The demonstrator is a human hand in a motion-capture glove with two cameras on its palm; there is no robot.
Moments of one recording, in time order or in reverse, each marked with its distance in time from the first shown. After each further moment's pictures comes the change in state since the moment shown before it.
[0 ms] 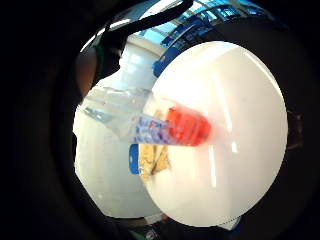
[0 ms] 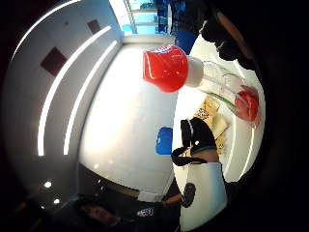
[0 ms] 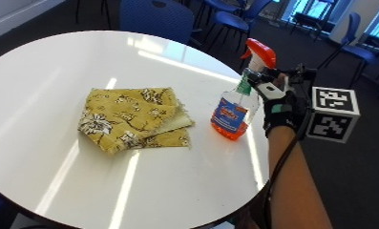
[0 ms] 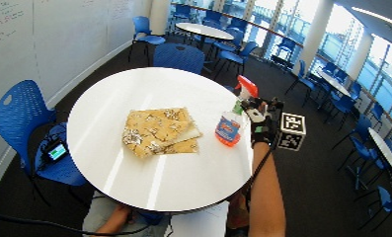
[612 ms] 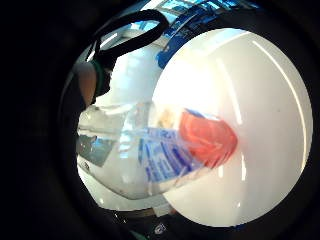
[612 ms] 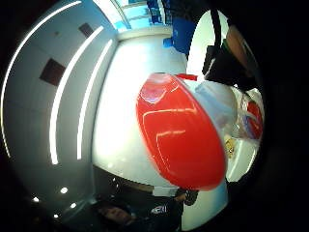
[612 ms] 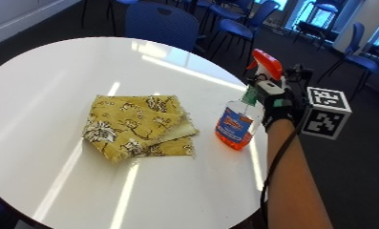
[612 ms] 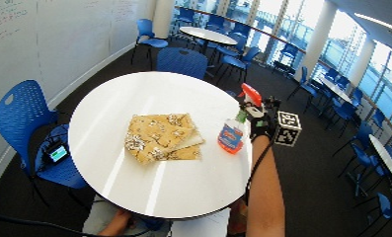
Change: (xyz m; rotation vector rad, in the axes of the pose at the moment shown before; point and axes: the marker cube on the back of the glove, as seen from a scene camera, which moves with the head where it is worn) arm 0.010 -0.021 0.008 -0.088 -0.119 0.090
